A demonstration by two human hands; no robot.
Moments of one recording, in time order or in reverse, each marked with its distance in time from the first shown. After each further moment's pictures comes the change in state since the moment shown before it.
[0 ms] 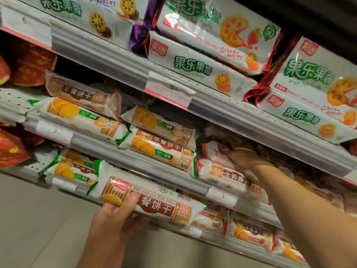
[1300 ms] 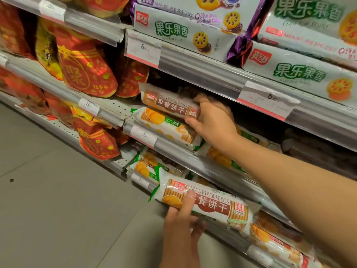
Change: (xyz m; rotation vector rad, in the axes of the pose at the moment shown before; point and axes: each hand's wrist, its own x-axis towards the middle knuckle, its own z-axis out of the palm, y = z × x) left_hand 0.011 0.013 -0.014 -0.192 0.388 -0.088; right_hand -0.029 -0.302 0.028 0.122 0.471 -0.737
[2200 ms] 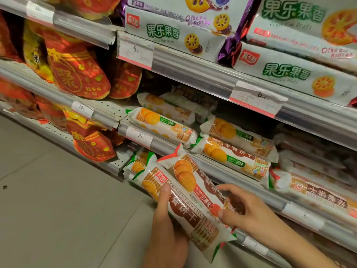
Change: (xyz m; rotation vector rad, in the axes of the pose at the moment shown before) left_hand -0.019 0.029 -0.002 -0.125 -0.211 -0.007; right_hand -0.198 0.033 -0.026 0.754 -0.546 0.407
